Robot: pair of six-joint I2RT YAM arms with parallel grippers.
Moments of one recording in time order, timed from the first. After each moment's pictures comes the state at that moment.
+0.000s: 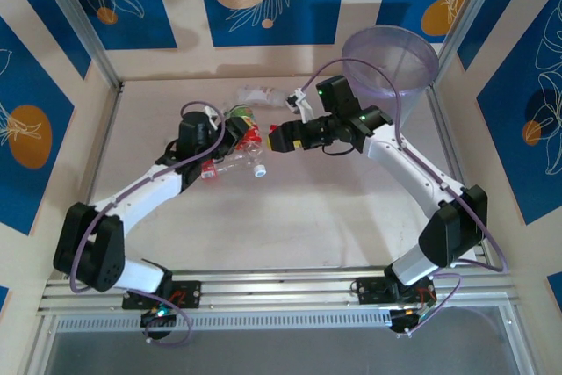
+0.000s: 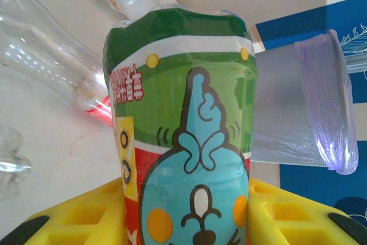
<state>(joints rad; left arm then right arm) -0.43 1.42 0.89 0.15 0.26 -1.14 0.53 1.55 1.45 -0.69 -0.73 0.33</state>
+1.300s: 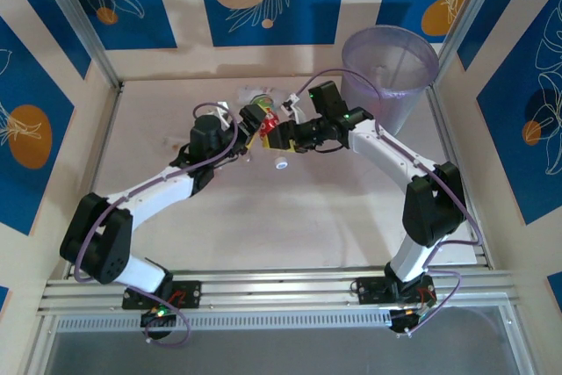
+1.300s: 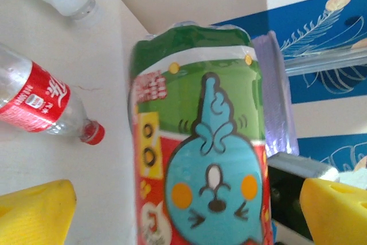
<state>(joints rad) -0.51 1.46 0.86 0.39 0.21 -1.25 0.49 1.70 1.41 -0.57 -0.83 0.43</state>
